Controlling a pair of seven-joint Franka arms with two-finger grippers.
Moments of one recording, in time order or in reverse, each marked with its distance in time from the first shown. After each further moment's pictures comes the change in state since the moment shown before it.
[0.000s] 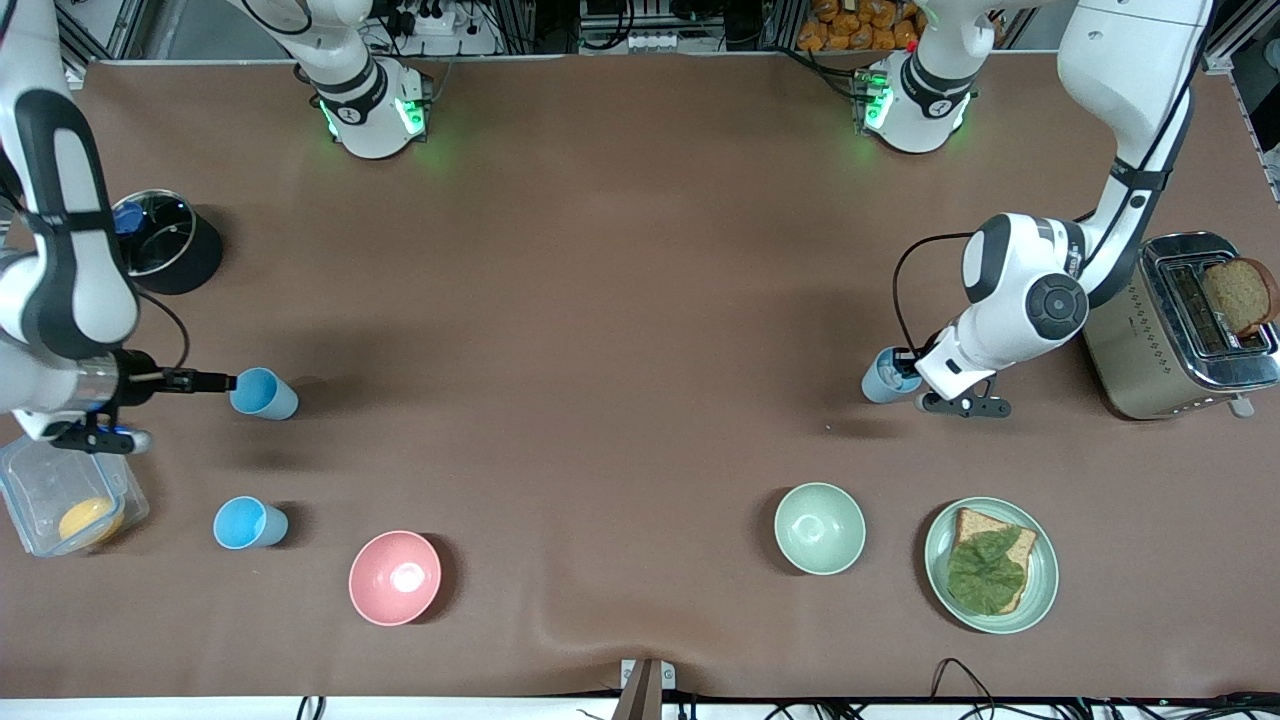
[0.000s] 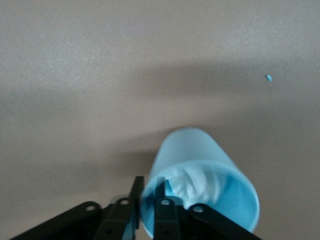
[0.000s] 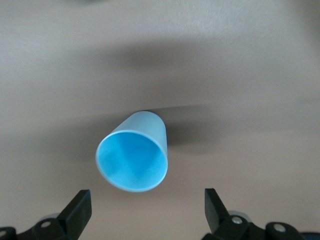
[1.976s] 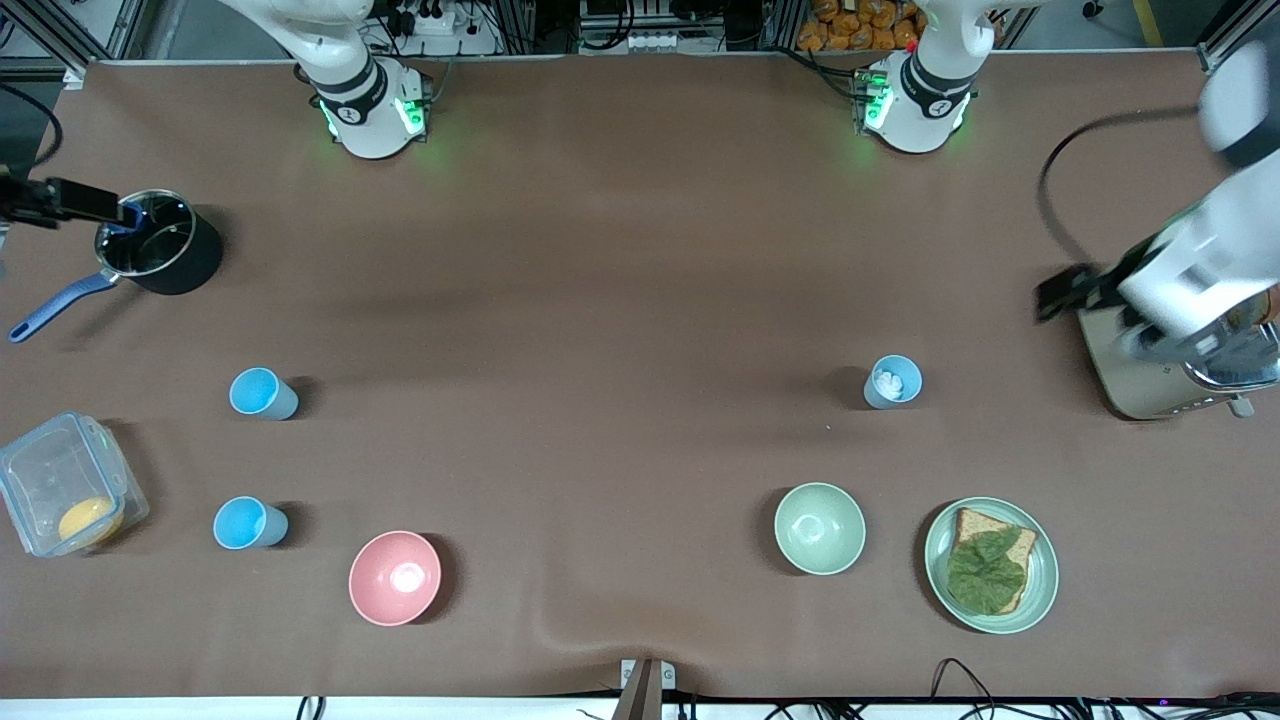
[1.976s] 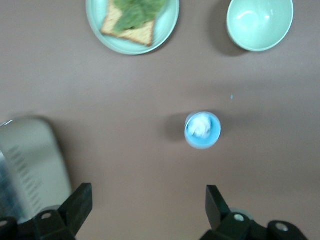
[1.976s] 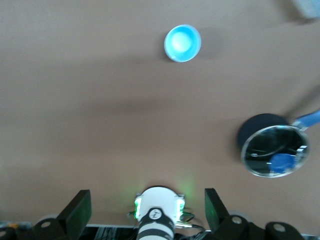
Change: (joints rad) left arm 0.011 -0.232 0.060 0.421 0.006 -0.605 0.051; right arm 0.088 -0.395 -0.010 0.216 0.014 -0.666 0.045
